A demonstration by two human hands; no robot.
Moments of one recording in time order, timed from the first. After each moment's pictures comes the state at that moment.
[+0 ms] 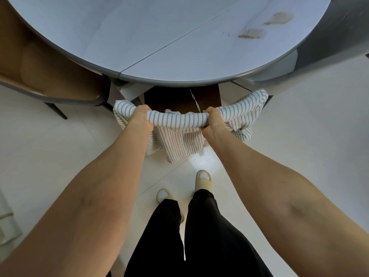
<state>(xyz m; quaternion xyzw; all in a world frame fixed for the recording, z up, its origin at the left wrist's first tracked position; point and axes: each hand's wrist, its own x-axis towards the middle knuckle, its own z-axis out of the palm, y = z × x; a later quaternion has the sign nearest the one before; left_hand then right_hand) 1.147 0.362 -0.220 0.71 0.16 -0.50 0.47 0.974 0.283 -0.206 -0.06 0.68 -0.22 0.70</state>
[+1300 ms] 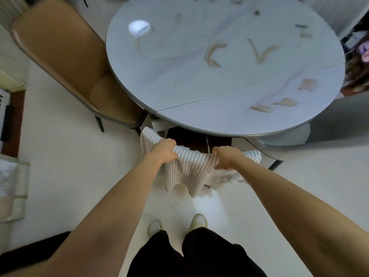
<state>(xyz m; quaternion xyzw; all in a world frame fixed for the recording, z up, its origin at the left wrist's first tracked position) 1.104 0.392 -0.125 0.86 -0.38 -0.33 0.06 0.946 0.227 -0.117 -0.91 0.24 0.30 0.14</state>
